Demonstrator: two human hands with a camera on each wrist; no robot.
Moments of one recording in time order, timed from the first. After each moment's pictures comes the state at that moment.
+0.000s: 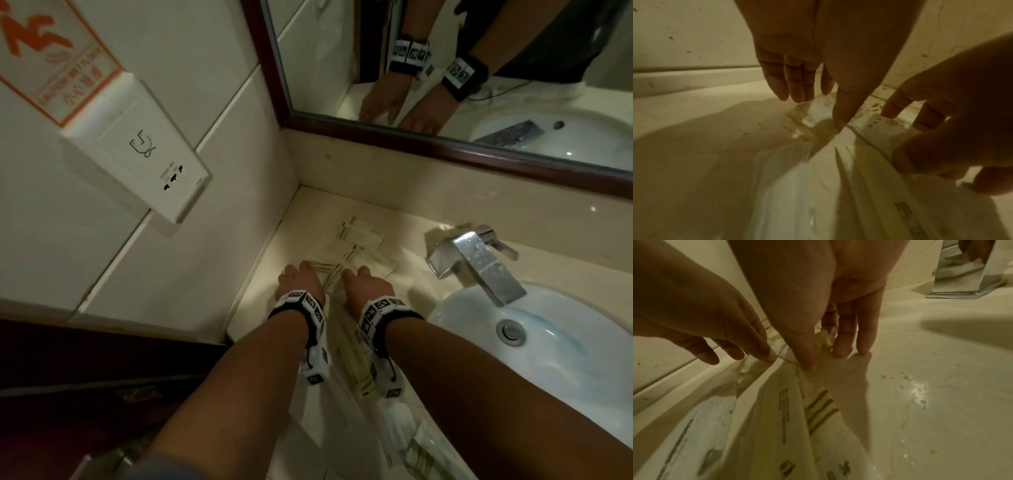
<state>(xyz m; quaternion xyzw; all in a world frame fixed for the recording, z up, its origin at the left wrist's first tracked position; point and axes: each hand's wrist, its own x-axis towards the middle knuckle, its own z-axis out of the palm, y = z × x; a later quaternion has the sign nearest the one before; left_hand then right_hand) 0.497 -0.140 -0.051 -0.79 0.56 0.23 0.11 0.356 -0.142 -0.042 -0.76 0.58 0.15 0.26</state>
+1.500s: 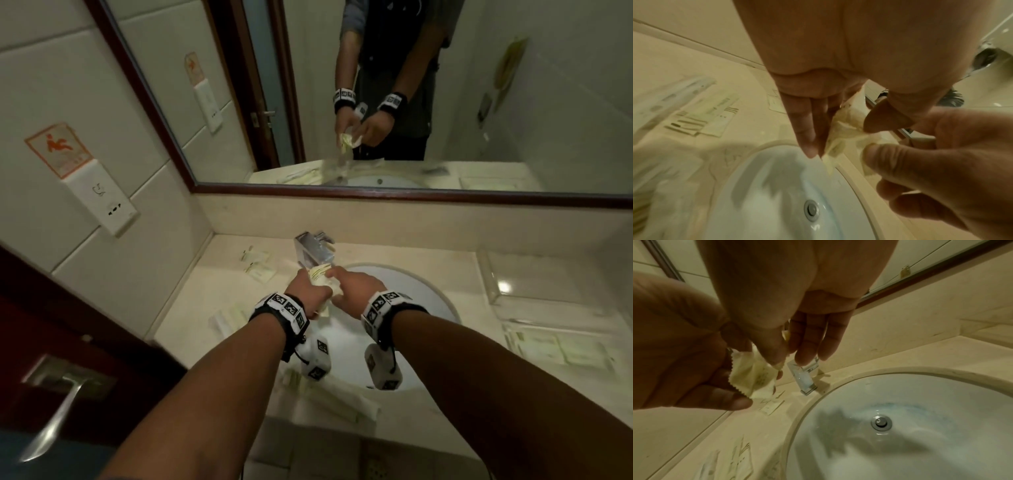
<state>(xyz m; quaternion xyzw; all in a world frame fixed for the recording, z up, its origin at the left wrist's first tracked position) 0.244 0.051 0.119 -0.66 0.54 0.50 -0.19 0.101 0.064 0.111 -0.74 0.64 -0.06 0.21</state>
